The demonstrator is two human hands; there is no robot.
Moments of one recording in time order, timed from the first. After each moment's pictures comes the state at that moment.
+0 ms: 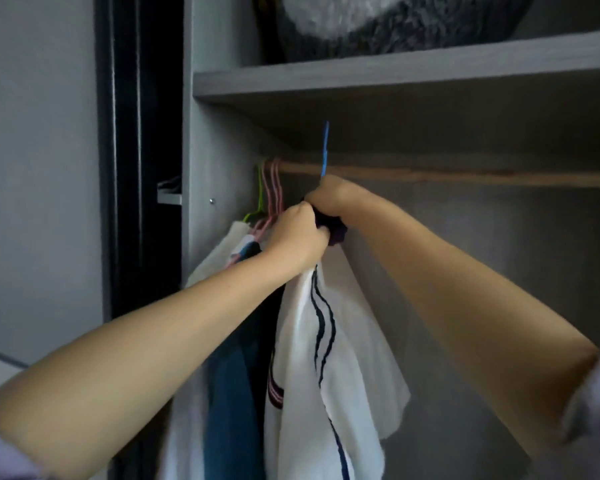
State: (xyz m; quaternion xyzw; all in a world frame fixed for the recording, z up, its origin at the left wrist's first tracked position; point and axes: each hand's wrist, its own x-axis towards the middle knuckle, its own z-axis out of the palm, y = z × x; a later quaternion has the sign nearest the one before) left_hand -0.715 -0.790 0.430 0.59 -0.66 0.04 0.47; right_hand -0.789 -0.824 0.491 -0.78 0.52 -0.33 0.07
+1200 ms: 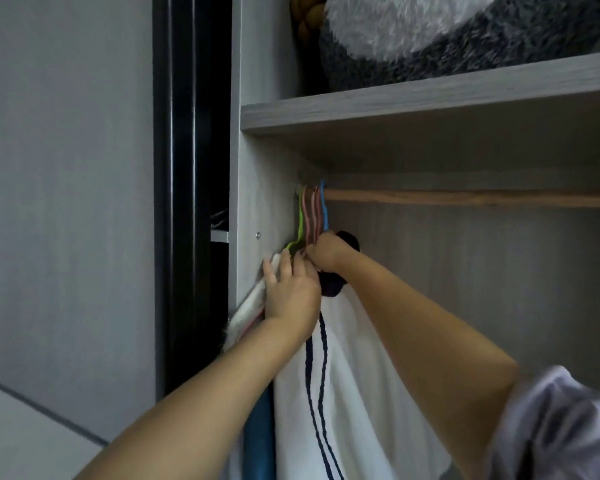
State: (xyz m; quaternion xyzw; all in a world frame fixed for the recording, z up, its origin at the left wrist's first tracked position) left_hand -0.641 -0.863 0.375 0.67 -0.64 0.29 0.25; right_hand -0.709 -0.924 0.447 -0.76 0.54 -0.34 0.15
